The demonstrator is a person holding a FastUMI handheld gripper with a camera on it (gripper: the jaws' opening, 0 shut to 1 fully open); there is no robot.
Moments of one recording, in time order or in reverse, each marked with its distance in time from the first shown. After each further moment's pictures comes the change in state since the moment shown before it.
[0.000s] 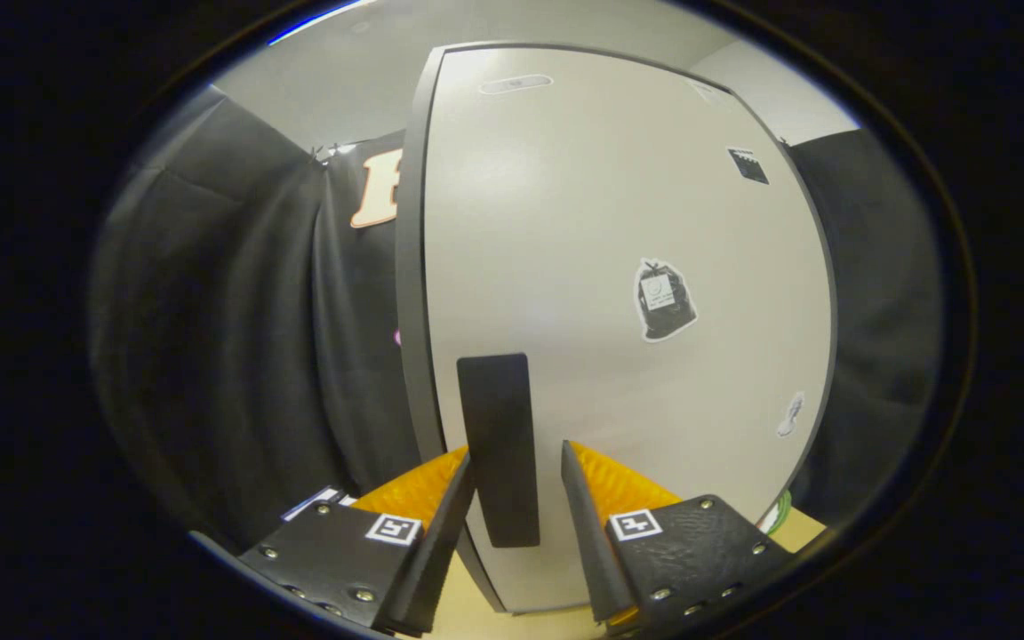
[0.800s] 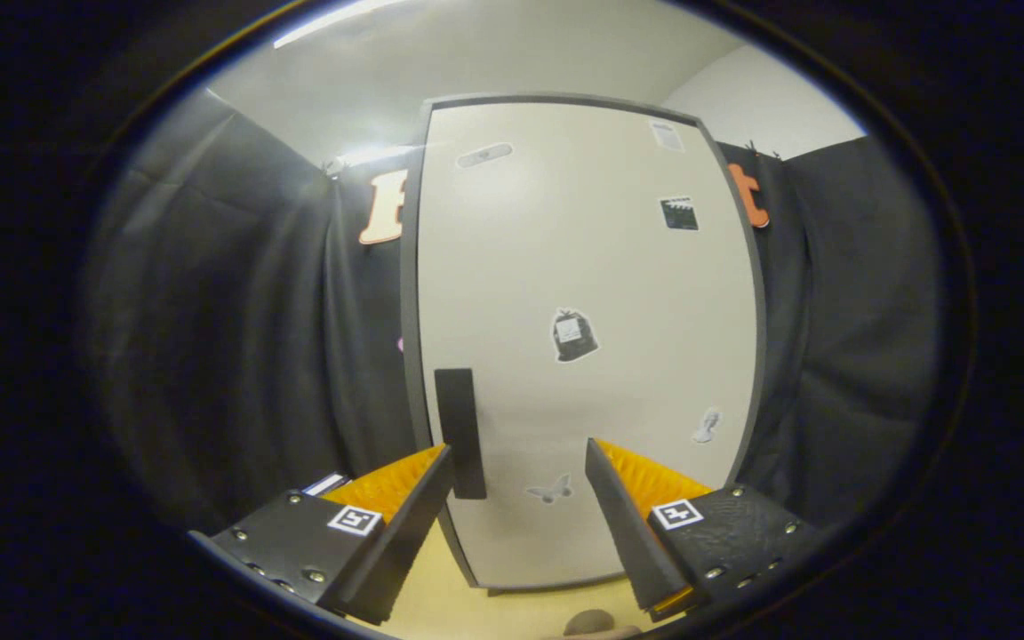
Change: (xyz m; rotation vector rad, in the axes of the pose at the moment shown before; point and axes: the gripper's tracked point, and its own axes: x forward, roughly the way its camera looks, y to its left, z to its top) arm -0.081 -0.035 0.023 -0.012 -0.020 0.028
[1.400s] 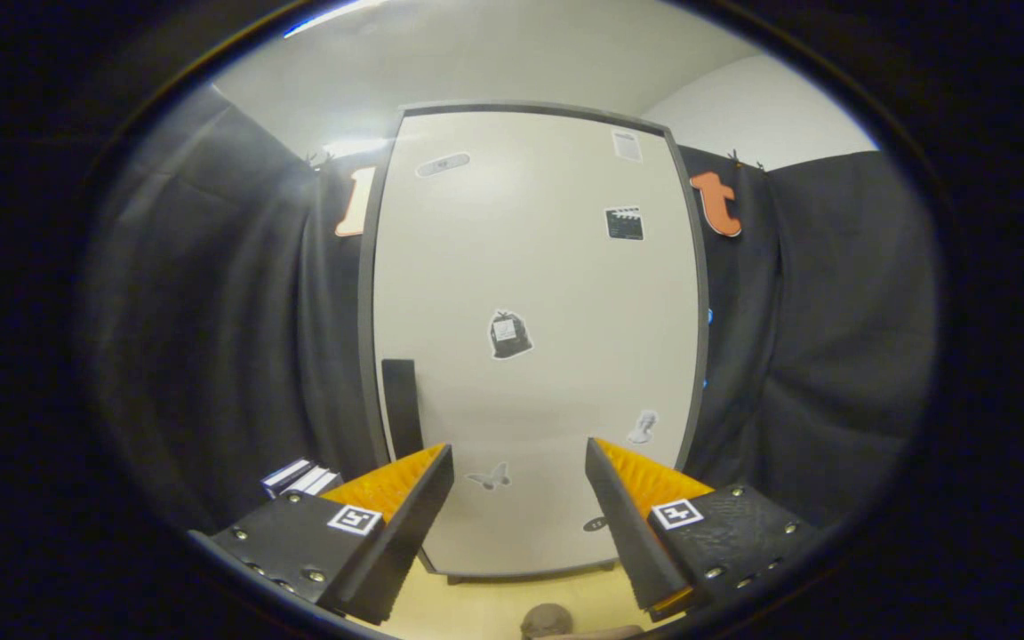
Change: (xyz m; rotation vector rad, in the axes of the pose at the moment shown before) arm -0.038 -0.056 0.011 -0.049 -0.007 -0.092
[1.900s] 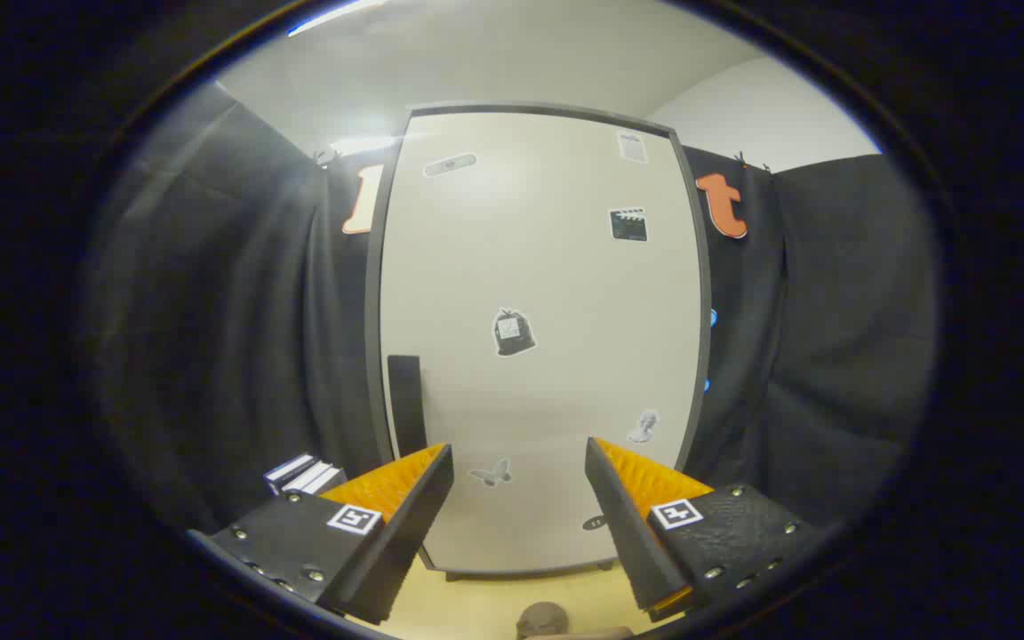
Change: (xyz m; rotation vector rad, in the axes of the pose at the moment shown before) arm -0.004 -0.004 0.002 0.002 -0.006 0.009
